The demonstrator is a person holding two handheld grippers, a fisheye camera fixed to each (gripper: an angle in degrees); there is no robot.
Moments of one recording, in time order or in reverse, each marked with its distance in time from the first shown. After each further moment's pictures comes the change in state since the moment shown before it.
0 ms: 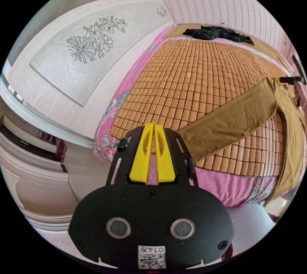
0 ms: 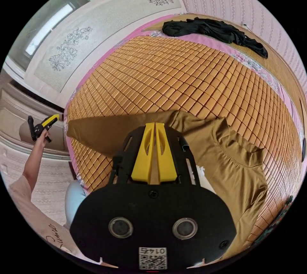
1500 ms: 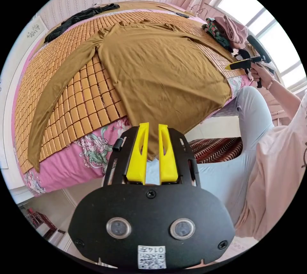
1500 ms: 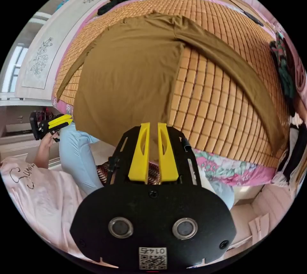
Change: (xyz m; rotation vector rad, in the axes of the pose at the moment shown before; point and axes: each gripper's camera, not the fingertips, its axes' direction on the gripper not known) left arm 0.399 0.137 -0.048 -0.218 0.611 0.596; right arm 0.138 0.533 -0.177 -0.218 0.060 0.570
